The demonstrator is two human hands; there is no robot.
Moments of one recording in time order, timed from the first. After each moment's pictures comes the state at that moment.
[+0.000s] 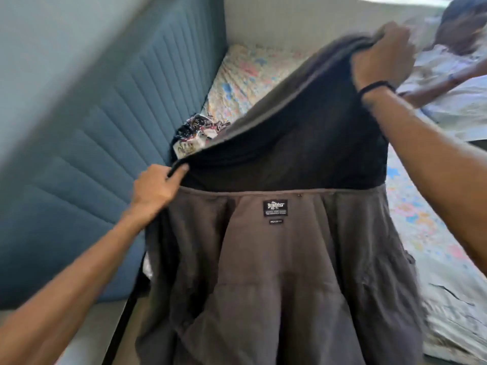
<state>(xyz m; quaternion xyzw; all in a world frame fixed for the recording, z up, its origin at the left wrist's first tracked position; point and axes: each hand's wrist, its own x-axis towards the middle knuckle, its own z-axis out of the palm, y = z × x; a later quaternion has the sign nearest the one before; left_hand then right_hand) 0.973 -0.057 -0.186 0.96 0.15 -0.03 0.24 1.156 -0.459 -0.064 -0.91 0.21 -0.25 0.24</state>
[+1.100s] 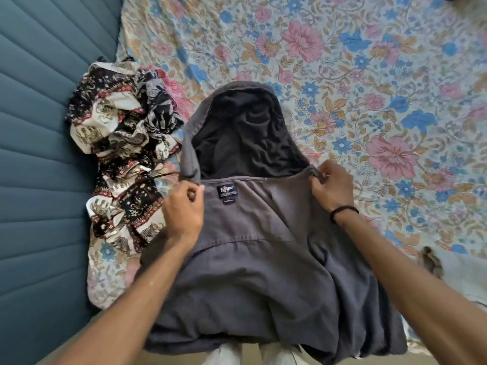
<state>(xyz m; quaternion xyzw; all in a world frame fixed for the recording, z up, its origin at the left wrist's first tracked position) 1.092 -0.242 -0.446 0.96 0.15 0.02 0.24 1.112 -0.572 -0.482 -0.92 0.21 0.08 0.33</state>
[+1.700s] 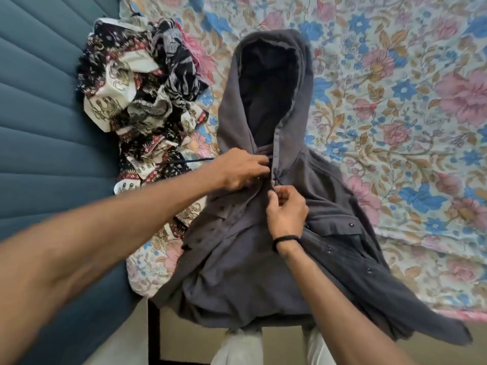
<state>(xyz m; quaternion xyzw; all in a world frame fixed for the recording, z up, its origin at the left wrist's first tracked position) 1.173 -0.199 -0.511 0.80 -0.54 -0.26 -0.04 1.013 -0.316 -0.519 -0.78 0.39 0.02 0.48</state>
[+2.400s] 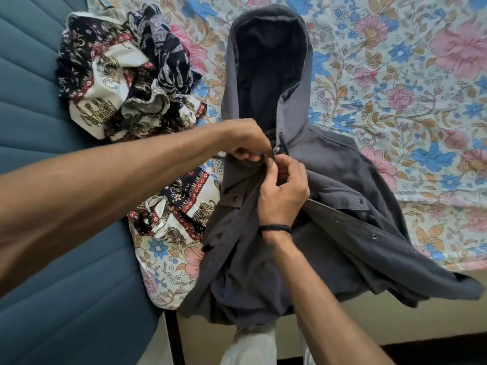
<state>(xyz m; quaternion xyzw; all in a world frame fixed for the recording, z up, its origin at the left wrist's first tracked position) 1.207 -0.220 -0.469 0.81 -0.08 -0.58 0.12 1.040 -0.235 -0.491 -0.74 0.41 -0.25 0.47</state>
